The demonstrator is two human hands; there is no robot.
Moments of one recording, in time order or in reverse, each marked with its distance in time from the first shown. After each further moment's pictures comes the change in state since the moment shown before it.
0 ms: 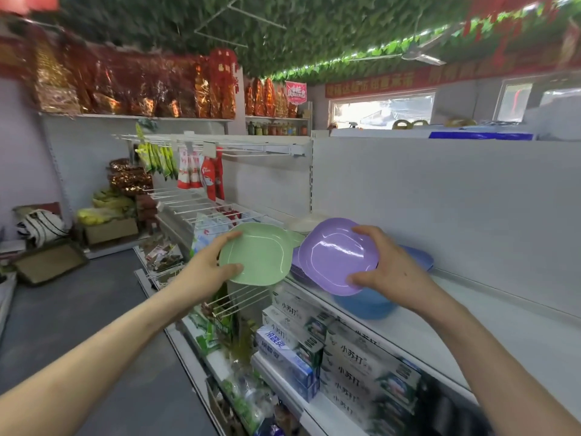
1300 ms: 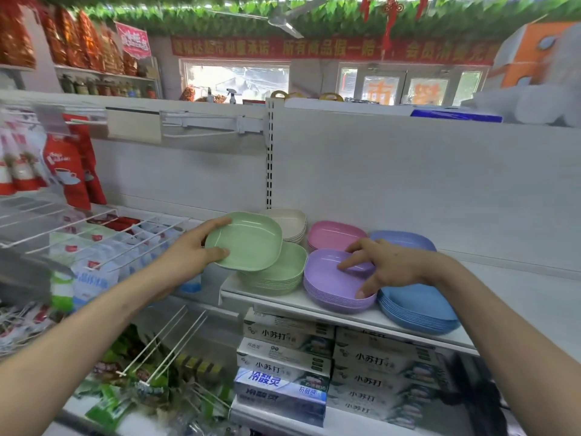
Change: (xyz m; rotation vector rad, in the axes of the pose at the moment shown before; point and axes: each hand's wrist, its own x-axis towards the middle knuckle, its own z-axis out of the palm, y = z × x) left_hand 0.275 -0.100 -0.010 -0.180 -0.506 0.246; right_hand 0.118 -0.003 0.070 -0.536 -0.383 0.480
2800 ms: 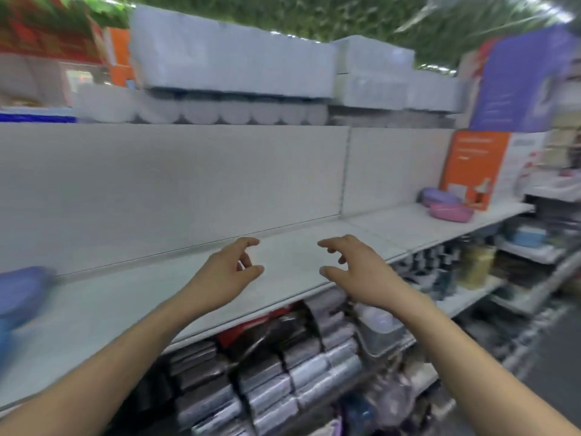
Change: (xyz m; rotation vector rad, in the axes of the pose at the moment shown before) left_hand -0.076 0.339 0.576 0.054 -0.592 0.677; right_hand -0.491 0.312 0.033 0.125 0.774 0.710
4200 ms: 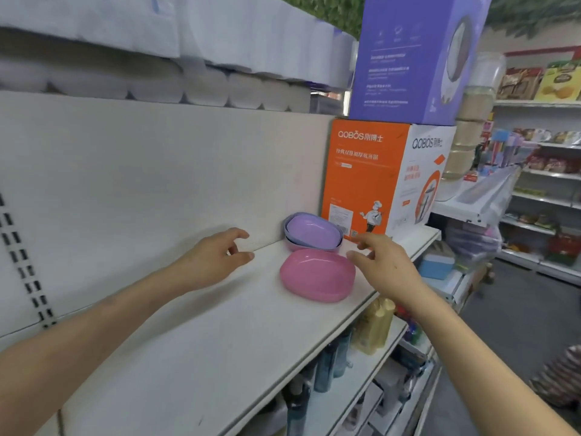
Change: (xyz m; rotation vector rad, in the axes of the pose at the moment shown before) left_hand 0.554 0.181 0.430 -0.017 -0.272 0.056; right_hand 0.210 0.626 -0.204 -0.045 0.257 0.406
